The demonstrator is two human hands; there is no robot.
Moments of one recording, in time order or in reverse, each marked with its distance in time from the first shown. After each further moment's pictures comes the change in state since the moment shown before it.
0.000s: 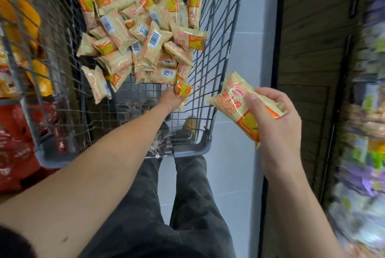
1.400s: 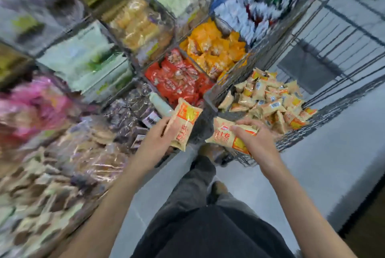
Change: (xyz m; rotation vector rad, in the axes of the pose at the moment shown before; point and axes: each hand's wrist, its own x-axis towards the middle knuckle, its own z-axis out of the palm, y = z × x) left_hand -0.456 -0.145 -0.016 -0.706 0.880 0.279; right_hand -0.149 -0.002 0.001 -0.384 -1.033 -0.379
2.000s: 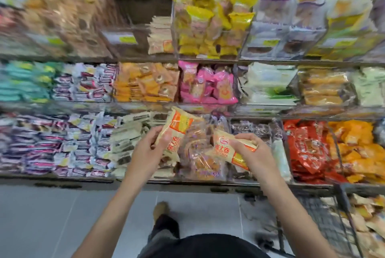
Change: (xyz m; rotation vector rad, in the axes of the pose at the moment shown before) left_hand -0.226 -0.157 -0.247 -0.267 0.892 -0.062; right_hand -0.132 -0.044 0.332 -0.370 -0.673 -0.339
